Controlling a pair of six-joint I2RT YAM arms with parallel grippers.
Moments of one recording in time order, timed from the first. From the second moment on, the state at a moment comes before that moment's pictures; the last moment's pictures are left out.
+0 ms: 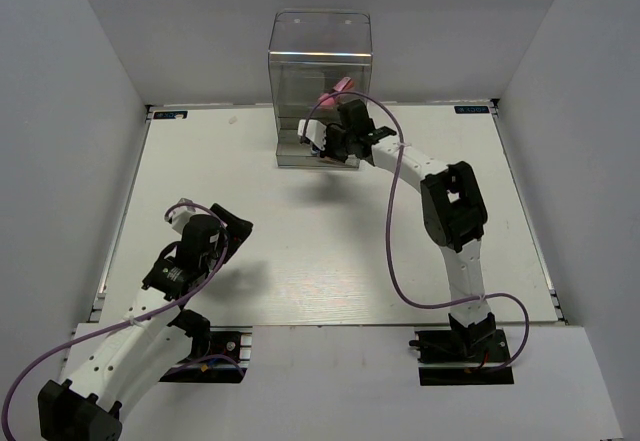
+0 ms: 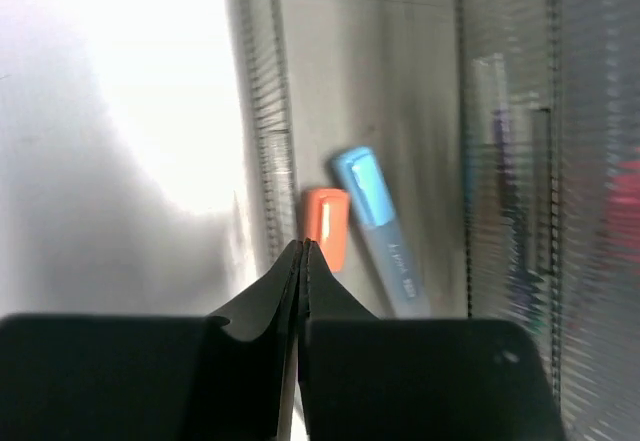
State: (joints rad) left arm -0.43 0.66 0.48 -0.49 -0.27 -1.11; right arm 0.55 2.17 1.74 -0.27 -0.40 -0.91
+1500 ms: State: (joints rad) left arm -0.43 0.69 0.48 -0.47 -0.26 -1.11; right arm 0.56 2.45 1.93 -0.14 0.09 -0.95
